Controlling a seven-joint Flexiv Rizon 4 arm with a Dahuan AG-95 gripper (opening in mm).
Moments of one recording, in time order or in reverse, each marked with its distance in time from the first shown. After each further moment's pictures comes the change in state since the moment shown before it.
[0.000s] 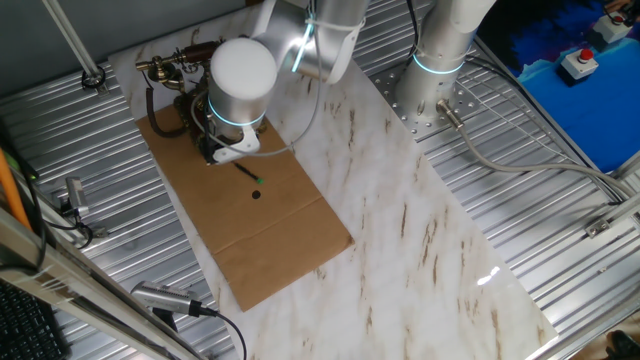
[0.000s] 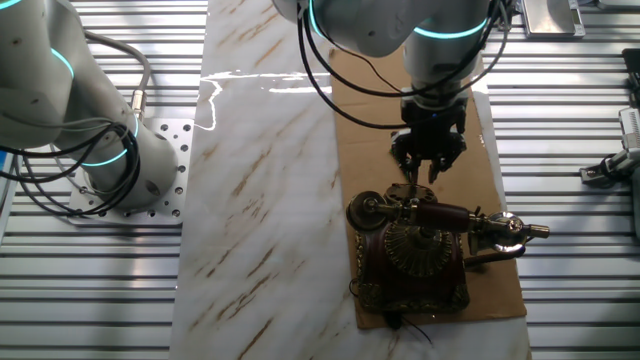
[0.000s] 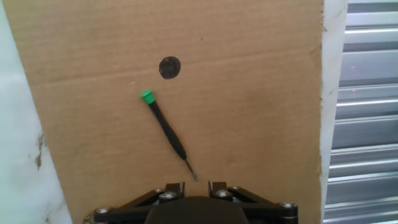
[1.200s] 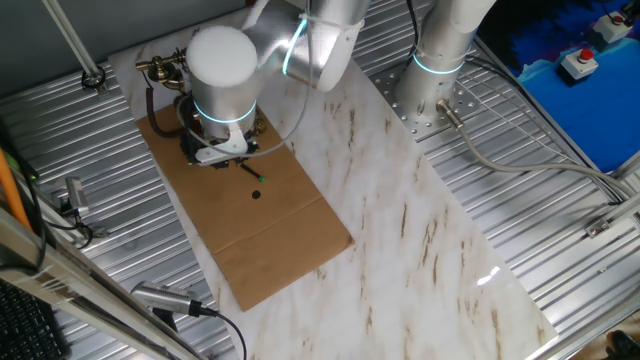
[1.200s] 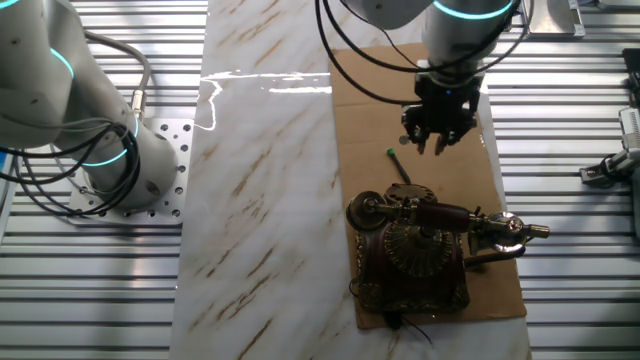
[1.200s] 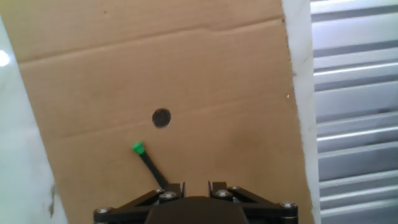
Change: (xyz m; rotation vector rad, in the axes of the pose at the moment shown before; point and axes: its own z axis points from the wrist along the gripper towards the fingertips) arm -0.043 -0.011 -0.023 -0.053 -0.158 0.069
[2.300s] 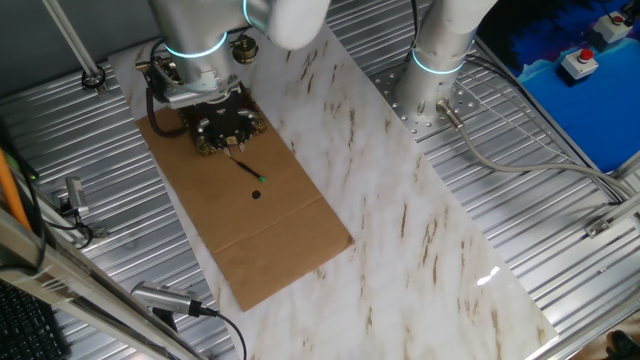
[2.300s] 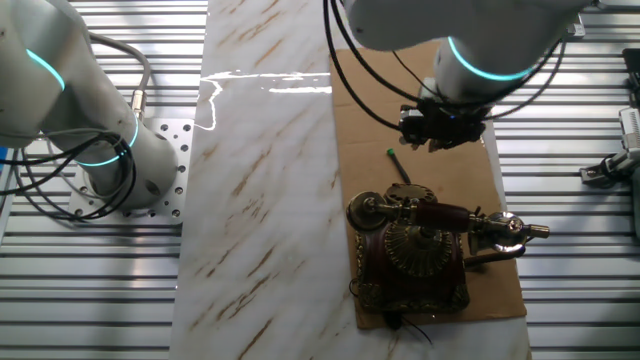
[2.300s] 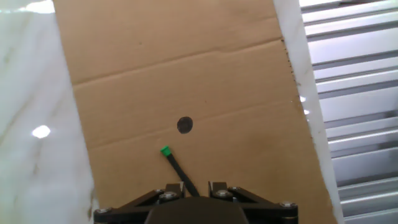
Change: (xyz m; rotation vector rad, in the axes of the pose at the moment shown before) arm 0.026 0.016 -0.036 -0.107 -0.239 0.069
